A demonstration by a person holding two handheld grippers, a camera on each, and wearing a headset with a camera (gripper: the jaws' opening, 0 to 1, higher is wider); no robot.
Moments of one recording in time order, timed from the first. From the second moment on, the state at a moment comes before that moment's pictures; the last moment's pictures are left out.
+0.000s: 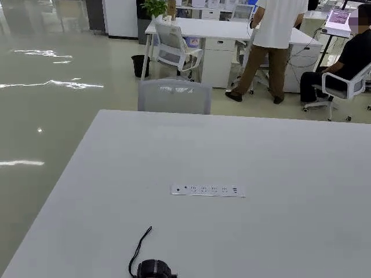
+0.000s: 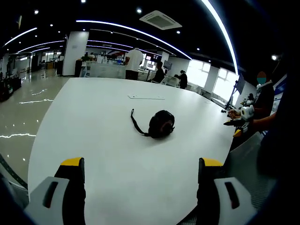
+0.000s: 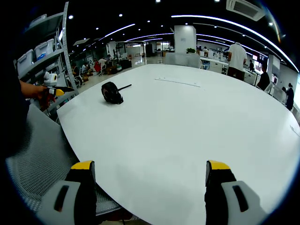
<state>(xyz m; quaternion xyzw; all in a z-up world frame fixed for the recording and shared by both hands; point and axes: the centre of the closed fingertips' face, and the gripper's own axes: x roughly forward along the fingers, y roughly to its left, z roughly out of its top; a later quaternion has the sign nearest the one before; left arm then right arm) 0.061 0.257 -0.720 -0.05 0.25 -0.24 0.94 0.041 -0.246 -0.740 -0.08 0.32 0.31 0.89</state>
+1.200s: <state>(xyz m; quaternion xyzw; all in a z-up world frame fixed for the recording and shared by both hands) 0.071 0.260 -0.710 -0.06 0.24 -0.24 0.94 0.044 -0.259 -0.737 -0.08 0.32 0.29 0.90</state>
